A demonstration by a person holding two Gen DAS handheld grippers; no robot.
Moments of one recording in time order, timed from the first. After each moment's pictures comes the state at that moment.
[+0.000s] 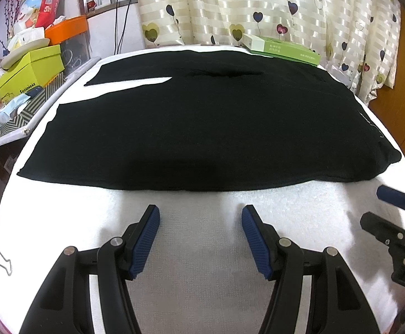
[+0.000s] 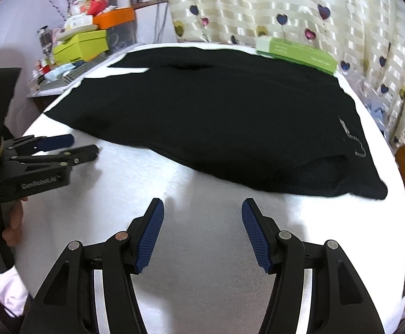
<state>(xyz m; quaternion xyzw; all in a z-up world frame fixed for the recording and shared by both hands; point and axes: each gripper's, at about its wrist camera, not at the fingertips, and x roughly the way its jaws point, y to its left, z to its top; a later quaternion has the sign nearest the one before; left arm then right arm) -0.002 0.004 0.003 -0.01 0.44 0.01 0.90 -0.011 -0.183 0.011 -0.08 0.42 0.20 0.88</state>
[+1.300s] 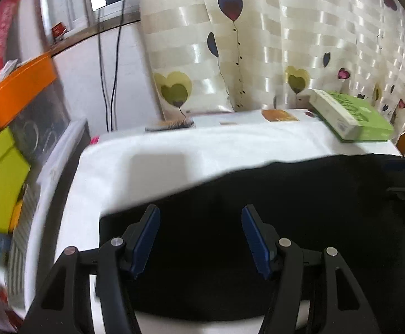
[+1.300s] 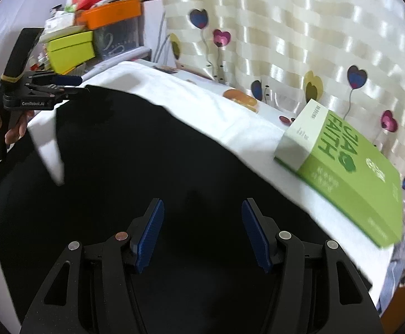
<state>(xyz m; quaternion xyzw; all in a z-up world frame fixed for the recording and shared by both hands) 0.319 0.136 0.047 0.04 0.41 -0.01 0.91 0.333 -0.137 0.040 -0.18 0.42 0.32 0.83</state>
